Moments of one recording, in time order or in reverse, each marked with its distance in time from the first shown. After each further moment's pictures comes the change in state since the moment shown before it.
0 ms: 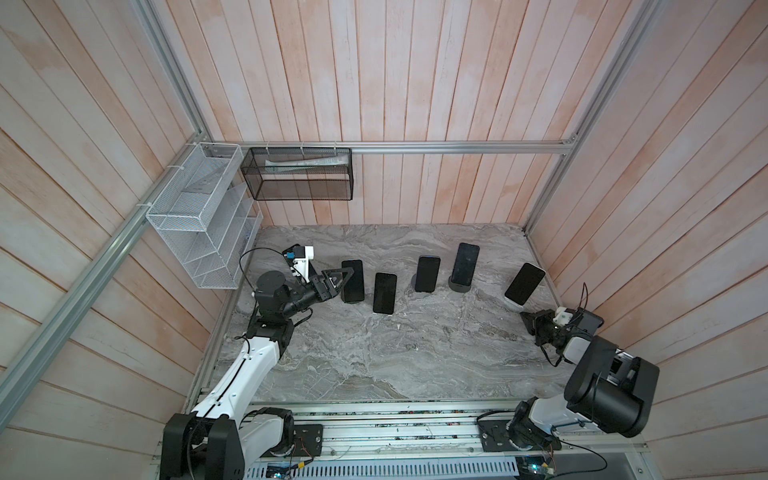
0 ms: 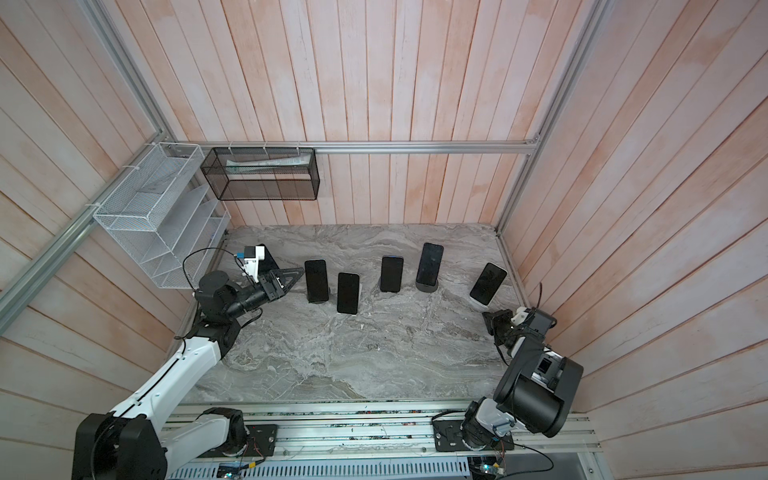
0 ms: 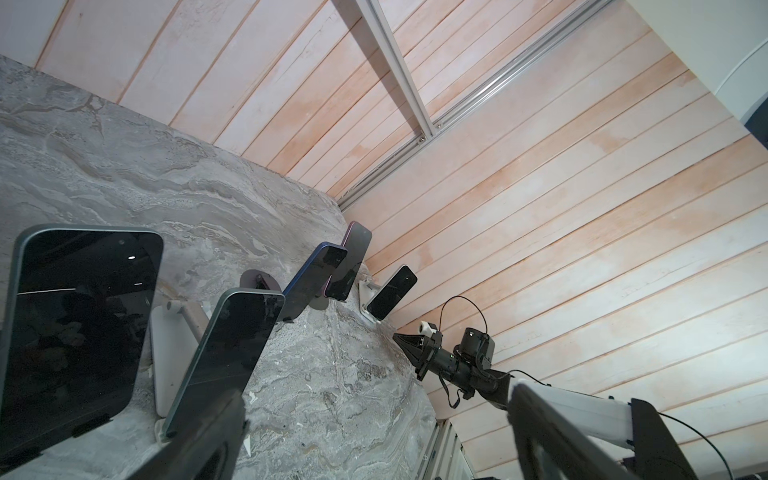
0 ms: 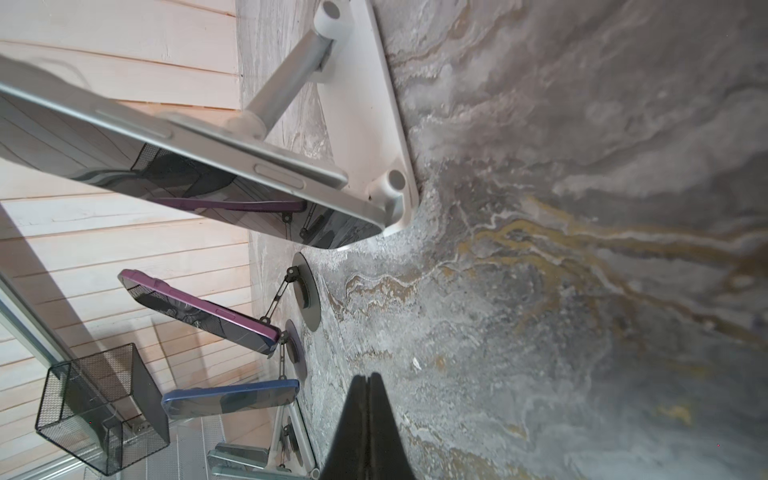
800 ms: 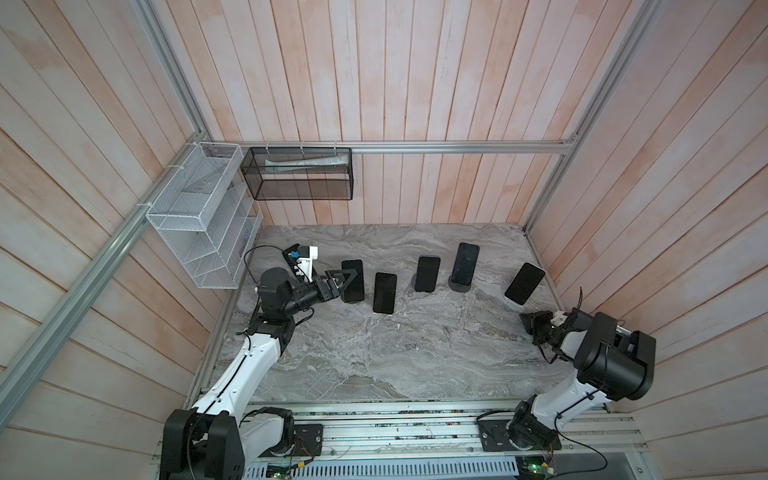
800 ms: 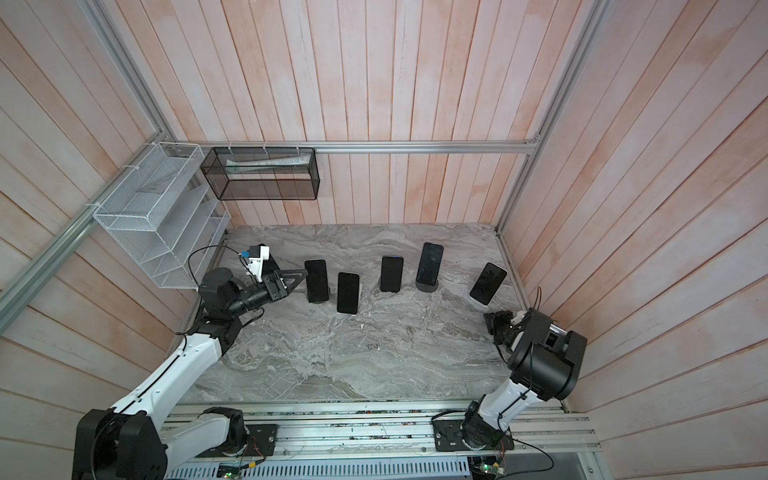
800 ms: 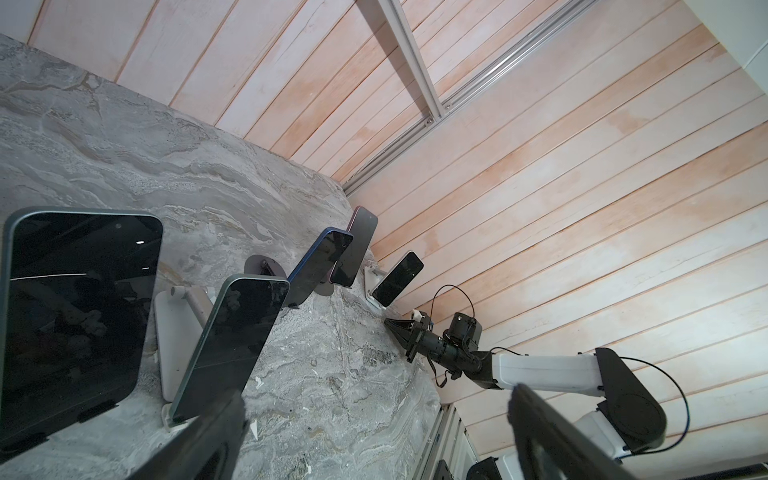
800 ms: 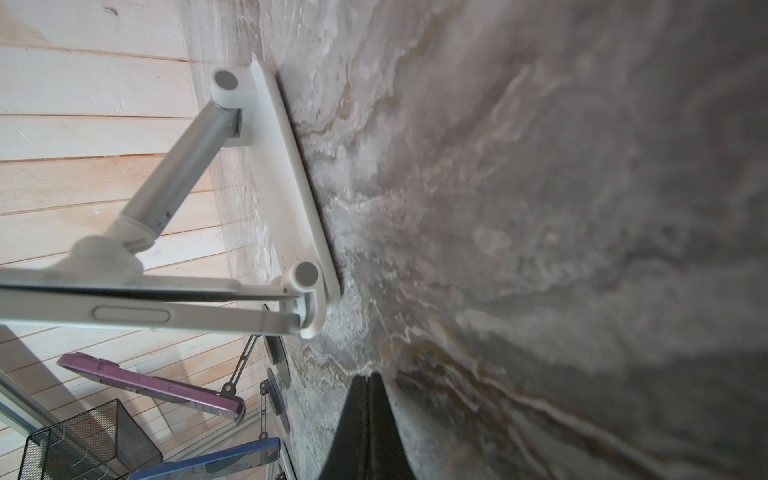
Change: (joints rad) left arm -0.007 0.021 0.016 -0.075 0.006 0.046; right arm 0.000 0.248 0.034 0.202 0.043 0.076
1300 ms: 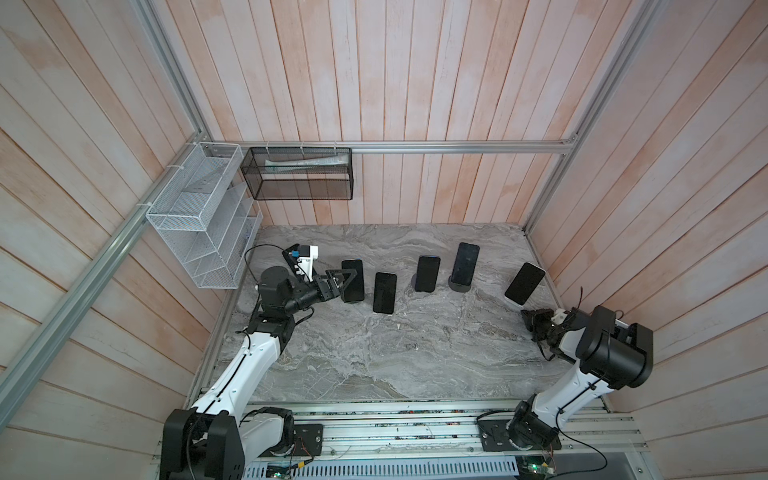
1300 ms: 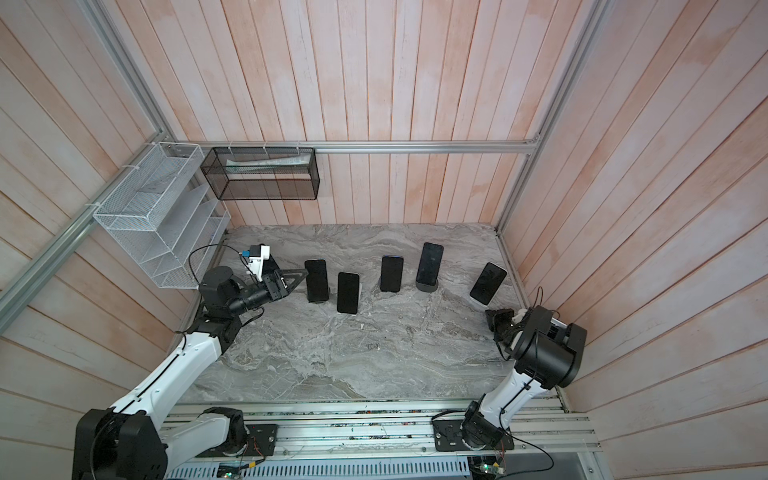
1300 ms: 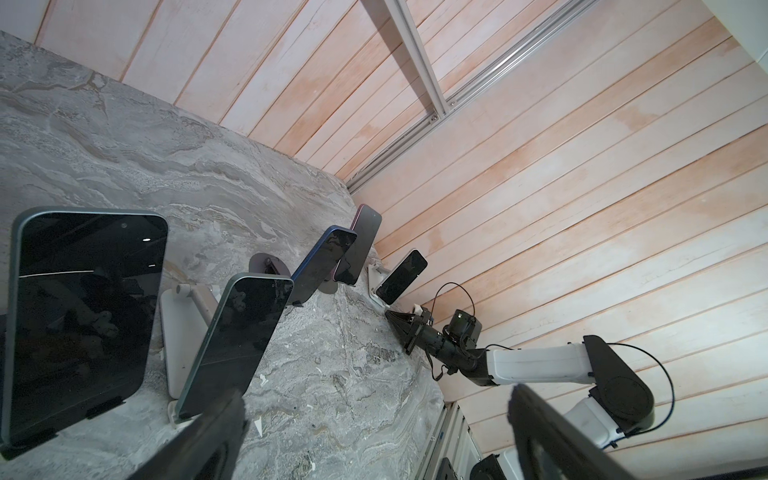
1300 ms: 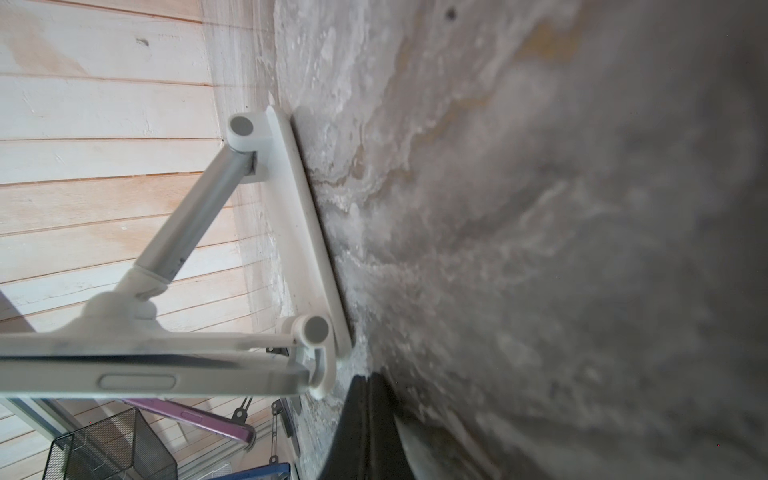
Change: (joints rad) left arm 0.000 0.002 0.016 -0.031 -0.005 0.023; right arm 0.000 0.097 0.012 0.171 -0.010 0.063
